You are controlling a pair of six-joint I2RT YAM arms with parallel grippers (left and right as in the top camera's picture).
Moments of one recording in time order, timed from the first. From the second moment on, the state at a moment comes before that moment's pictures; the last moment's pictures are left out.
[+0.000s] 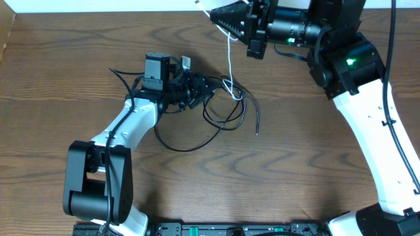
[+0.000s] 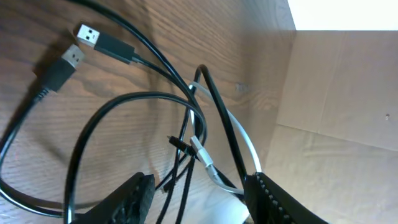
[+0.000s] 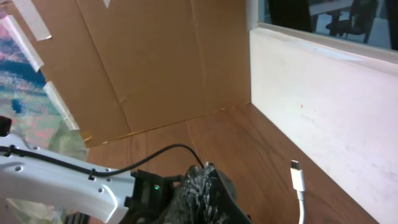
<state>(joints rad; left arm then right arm) -0.18 1.74 1.04 -0.13 0.81 -0.86 0.40 1.63 1.85 -0.32 -0.92 0.06</state>
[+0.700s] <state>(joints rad) -0.19 1.74 1.04 -0.08 0.75 -0.95 0.43 1.63 1.85 -0.32 -0.92 0.06</state>
